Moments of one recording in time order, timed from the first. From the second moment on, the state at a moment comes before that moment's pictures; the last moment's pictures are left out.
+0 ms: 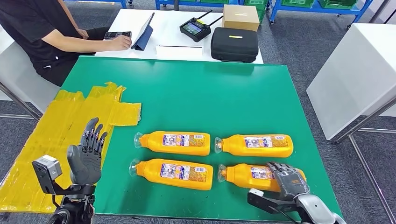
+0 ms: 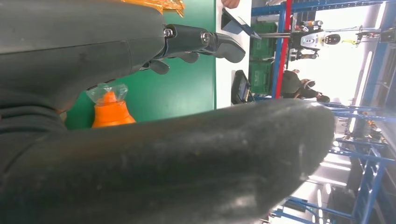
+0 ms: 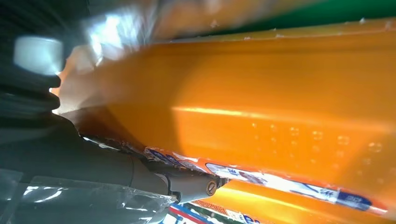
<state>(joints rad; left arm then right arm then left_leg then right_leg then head) 0.11 0.03 -0.16 -1.54 0.20 0.00 -0.43 0.13 -0.53 0.31 -1.32 1.03 0.16 0.14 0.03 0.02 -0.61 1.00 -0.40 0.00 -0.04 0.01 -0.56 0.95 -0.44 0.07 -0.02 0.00</state>
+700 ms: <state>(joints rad) 0.15 0.03 -0.10 -1.54 0.20 0.00 -0.45 0.34 -0.57 -0.10 -1.64 0.16 0.46 -0.19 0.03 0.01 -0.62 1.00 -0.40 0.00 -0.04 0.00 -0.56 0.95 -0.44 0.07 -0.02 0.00</state>
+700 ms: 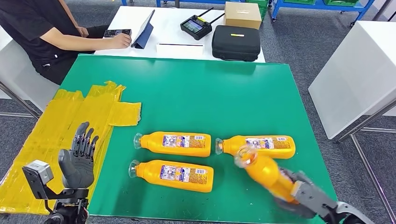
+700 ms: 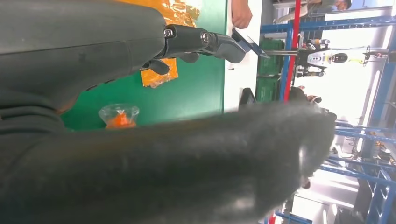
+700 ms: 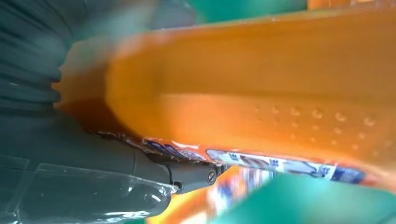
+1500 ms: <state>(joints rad) 0.04 -0.03 -0.29 -1.64 0.14 0.10 -0.44 -0.24 -0.06 0.33 -1.45 0.18 0.04 -0.22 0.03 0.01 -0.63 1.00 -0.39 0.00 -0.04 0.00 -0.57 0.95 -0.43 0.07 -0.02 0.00</state>
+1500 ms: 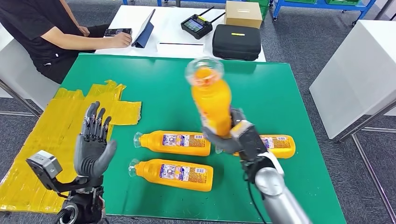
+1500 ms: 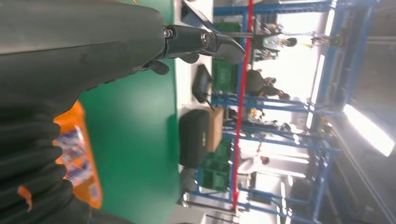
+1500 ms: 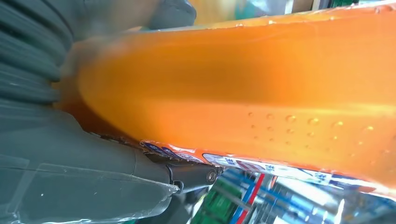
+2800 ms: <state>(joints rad) -0.04 -0.06 -0.50 -1.59 0.22 0.20 -0.44 -0.28 0.11 0.73 -1.13 0.55 0.01 0.02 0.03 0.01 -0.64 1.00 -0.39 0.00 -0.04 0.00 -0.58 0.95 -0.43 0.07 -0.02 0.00</state>
